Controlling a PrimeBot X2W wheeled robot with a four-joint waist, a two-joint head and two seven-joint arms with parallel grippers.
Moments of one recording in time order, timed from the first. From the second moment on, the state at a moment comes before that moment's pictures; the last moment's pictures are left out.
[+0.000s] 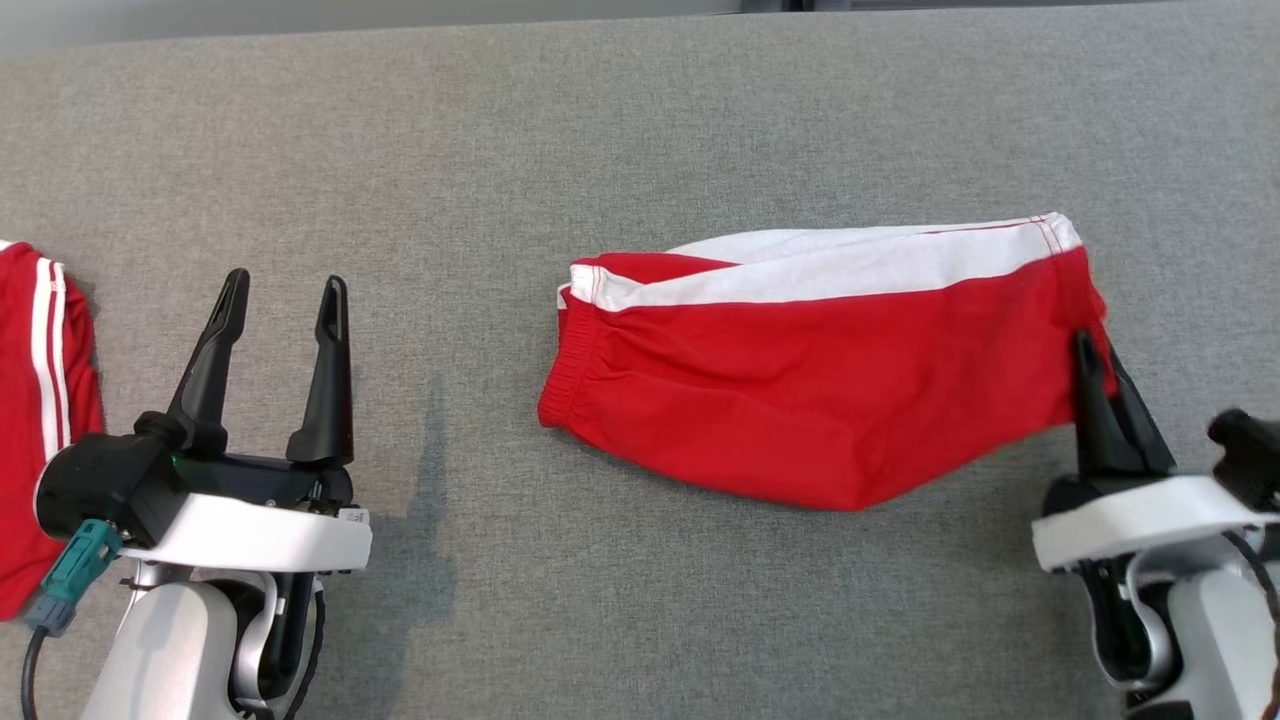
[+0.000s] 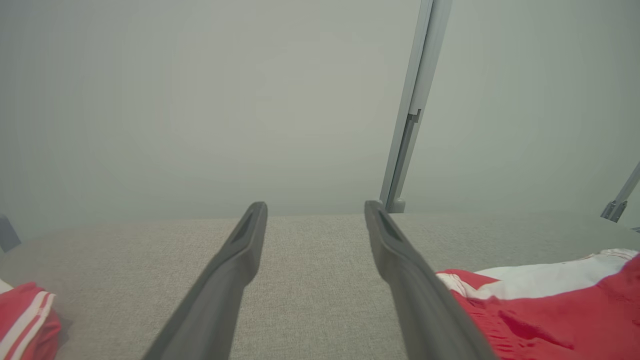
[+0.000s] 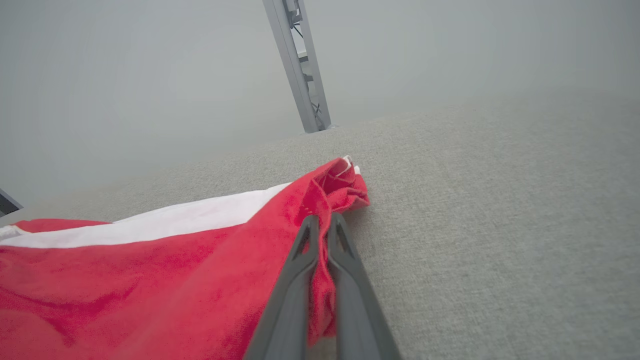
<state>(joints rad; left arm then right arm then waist) -0.21 0.21 -0.12 -0.01 -0.36 0.00 -0.21 -0.26 -0.13 0.05 0.28 0.40 0.13 -0.21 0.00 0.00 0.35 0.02</state>
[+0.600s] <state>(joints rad) -0.24 0.18 -0.17 0.03 -0.37 -0.01 -0.22 -0.48 -0.05 0.62 0.21 0.43 0.13 -0.13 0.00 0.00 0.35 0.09</state>
